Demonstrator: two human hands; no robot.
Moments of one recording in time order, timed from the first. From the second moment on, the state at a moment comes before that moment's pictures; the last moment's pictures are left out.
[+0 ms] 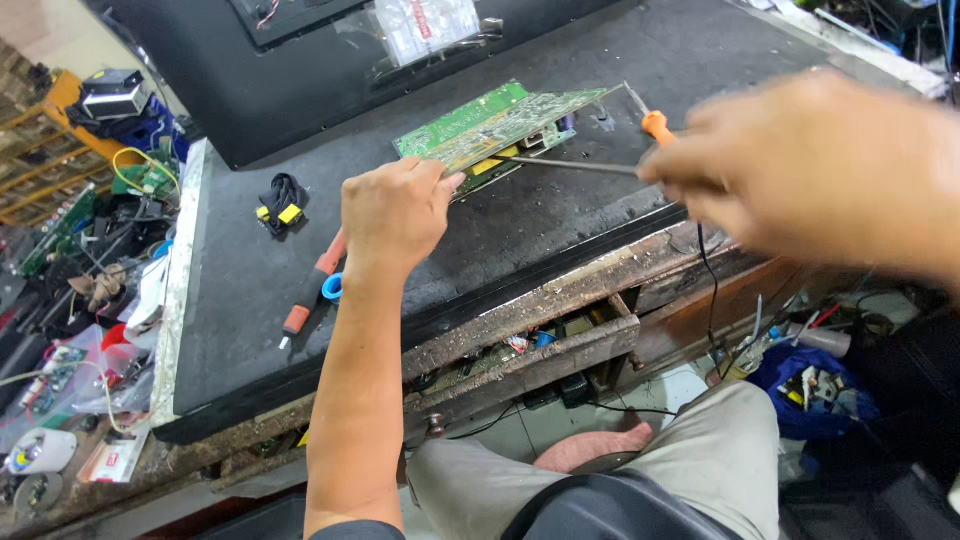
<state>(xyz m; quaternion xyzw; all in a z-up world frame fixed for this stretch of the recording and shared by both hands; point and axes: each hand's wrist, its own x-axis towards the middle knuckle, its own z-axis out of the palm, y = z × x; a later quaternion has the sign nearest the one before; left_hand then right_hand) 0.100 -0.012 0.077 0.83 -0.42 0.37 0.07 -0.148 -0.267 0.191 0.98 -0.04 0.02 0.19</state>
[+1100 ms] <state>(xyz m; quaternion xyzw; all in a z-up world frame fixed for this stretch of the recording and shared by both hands) 0.067 -0.037 0.064 0.79 -0.48 0.38 -0.01 -0.108 -0.274 0.101 0.98 0.03 -0.07 0.18</state>
